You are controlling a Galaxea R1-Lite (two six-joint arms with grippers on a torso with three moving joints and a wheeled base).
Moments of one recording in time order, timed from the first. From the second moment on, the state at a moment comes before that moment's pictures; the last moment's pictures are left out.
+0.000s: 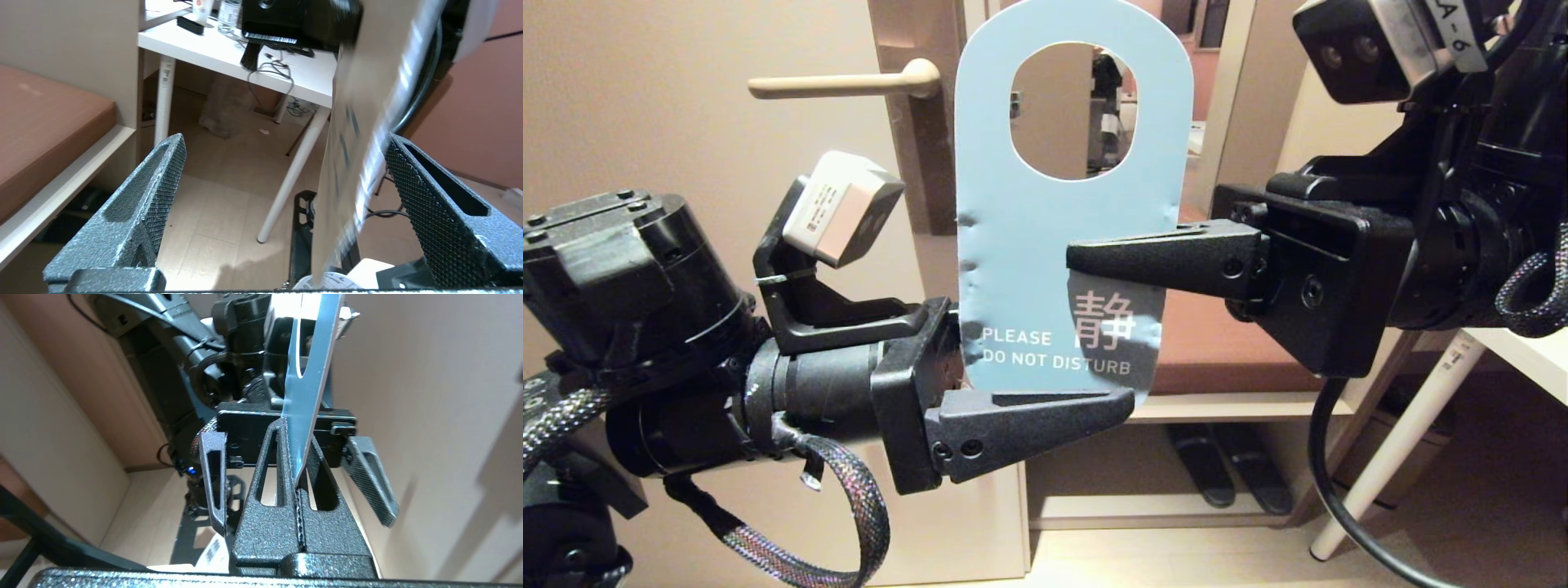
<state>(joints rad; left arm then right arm) -0.70 1.51 -0.71 -0.90 -0.75 -0.34 0.70 1.56 -1.15 -0.43 0.83 0.20</state>
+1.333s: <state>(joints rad) -0.71 1.49 -0.67 -0.90 -0.88 -0.32 0.75 1.54 -1.09 -0.43 0.83 0.20</state>
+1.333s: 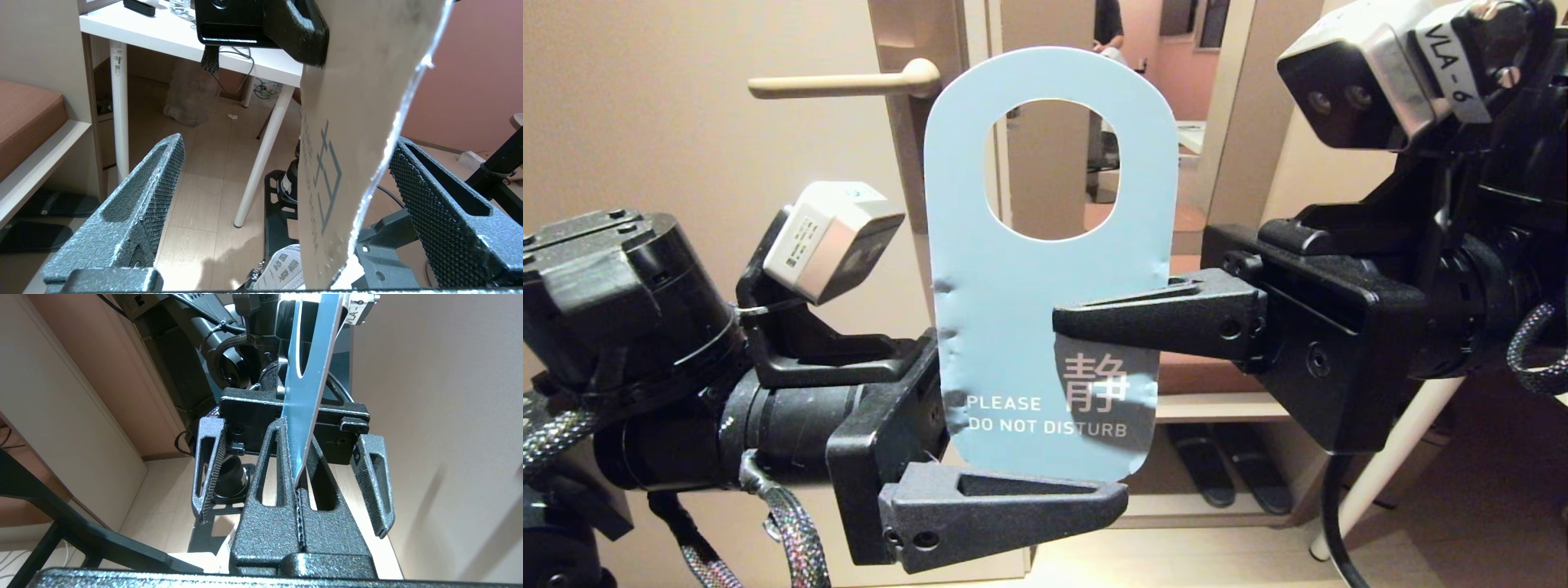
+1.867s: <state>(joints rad) -0.71 1.49 -0.66 -0.90 -0.88 -0.30 0.75 1.55 -1.07 -0.43 0.83 0.19</state>
